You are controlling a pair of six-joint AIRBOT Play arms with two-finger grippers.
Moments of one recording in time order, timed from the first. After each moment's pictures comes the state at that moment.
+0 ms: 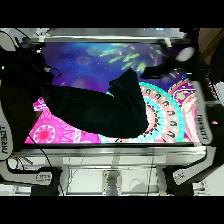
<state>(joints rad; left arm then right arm) 0.03 -1.50 1.83 1.42 -1.77 -1.35 0.13 -1.73 1.75 -1.15 1.15 1.27</state>
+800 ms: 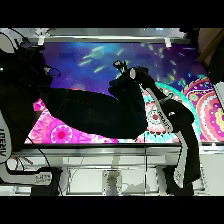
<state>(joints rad) 0.03 -1.48 1.80 1.43 -1.79 -1.35 0.37 -2.11 1.99 -1.43 1.04 1.19</state>
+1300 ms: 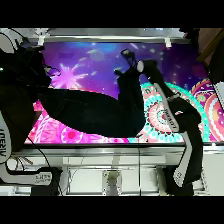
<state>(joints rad) 0.03 -1.48 1.80 1.53 -1.79 -1.33 0.27 -1.99 2.05 -1.52 1.05 1.28</state>
